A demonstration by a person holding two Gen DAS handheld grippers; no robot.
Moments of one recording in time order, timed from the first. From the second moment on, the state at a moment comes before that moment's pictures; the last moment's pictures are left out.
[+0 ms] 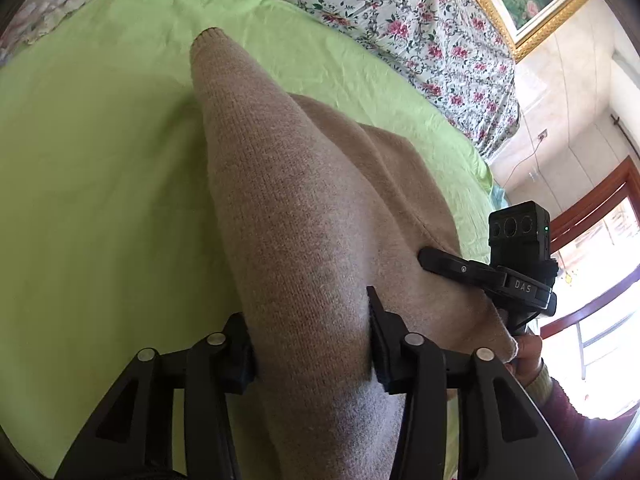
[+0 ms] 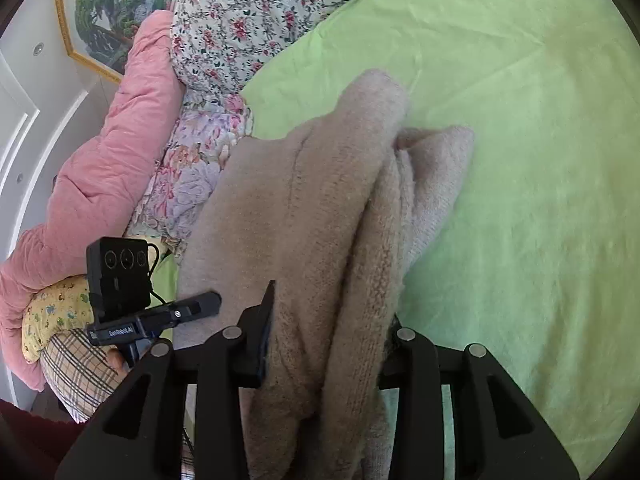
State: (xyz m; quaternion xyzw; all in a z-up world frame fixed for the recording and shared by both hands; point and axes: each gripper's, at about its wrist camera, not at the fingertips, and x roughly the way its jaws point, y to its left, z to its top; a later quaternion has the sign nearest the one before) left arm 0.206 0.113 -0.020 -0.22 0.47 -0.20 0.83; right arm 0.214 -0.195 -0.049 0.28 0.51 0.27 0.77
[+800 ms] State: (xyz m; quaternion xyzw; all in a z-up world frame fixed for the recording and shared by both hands) left arm 0.042 0.081 0.002 -0.06 0.45 -0.13 0.88; right arm 0.094 -0.203 0.029 0.24 0.47 0.18 0.83
